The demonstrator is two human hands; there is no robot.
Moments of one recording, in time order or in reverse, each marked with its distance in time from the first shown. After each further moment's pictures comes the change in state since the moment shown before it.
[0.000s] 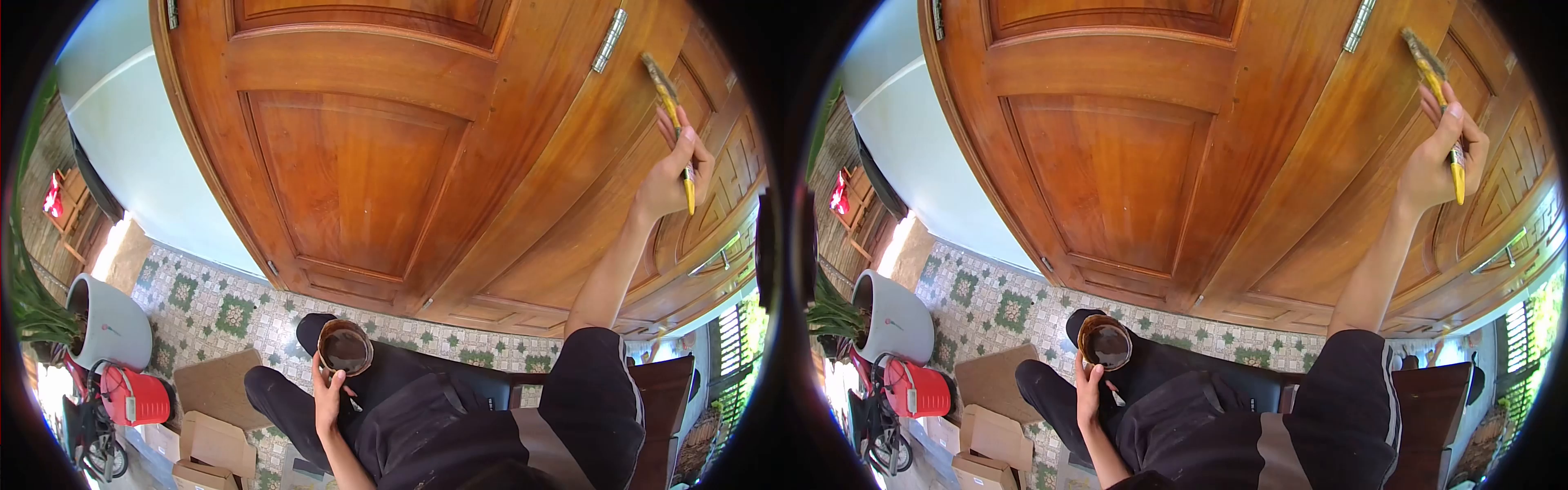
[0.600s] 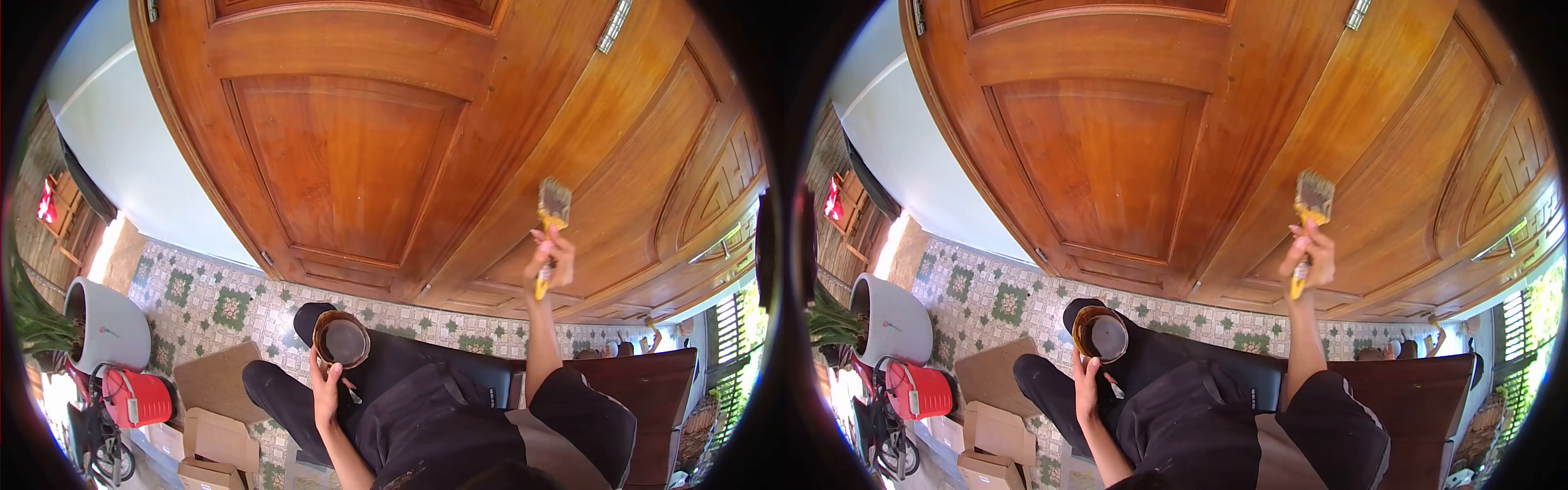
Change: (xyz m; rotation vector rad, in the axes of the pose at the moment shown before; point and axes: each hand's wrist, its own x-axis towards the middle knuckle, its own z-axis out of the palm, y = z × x) left_hand -0.002 0.002 0.001 0.003 -0.004 0.009; right_hand -0.256 -0.031 -0.093 -0.129 -0.257 0.233
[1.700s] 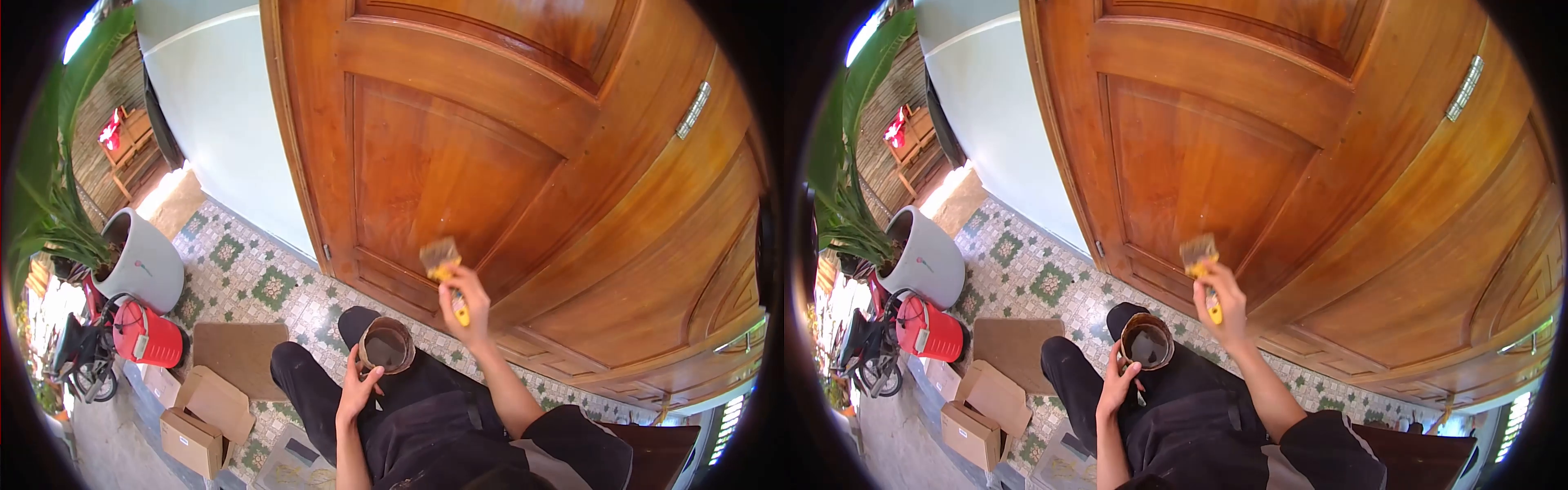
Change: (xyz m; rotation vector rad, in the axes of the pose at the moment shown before) left_hand 0.002 -0.002 0.003 0.070 0.006 0.007; right_hand -0.074 -0.134 0.121 0.466 -0.709 0.315
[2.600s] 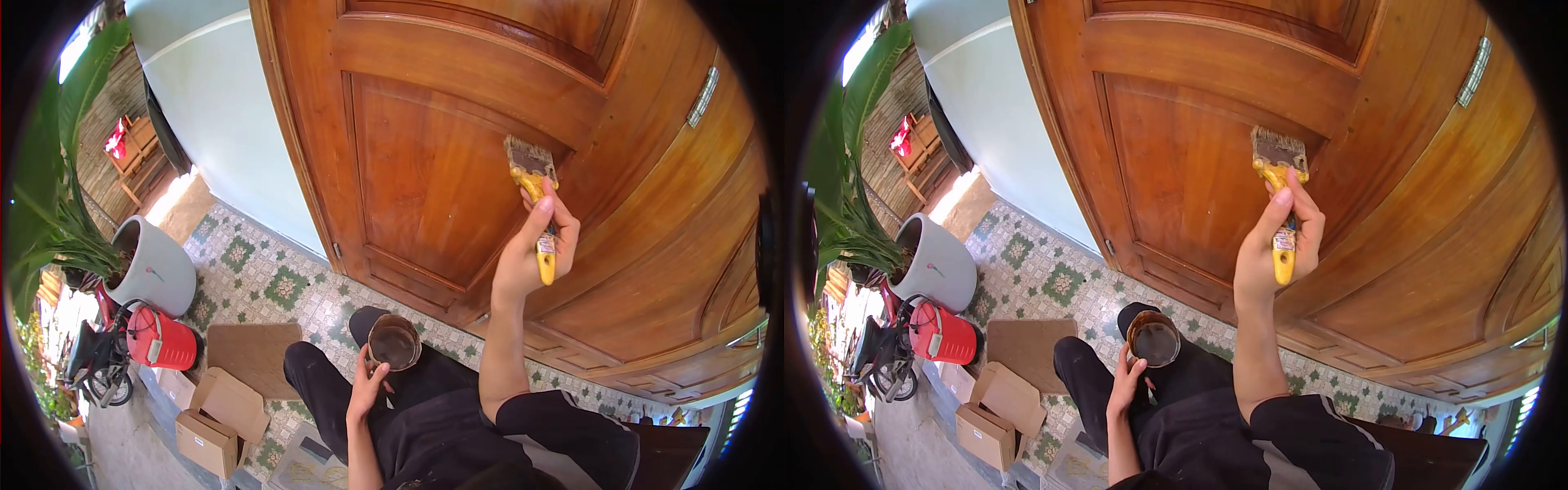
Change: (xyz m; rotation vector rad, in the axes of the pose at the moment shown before) left_hand 0.005 -0.008 -0.005 -0.062 0.010 -0.028; right_hand 0.128 -0.061 -0.015 0.236 0.844 -0.088
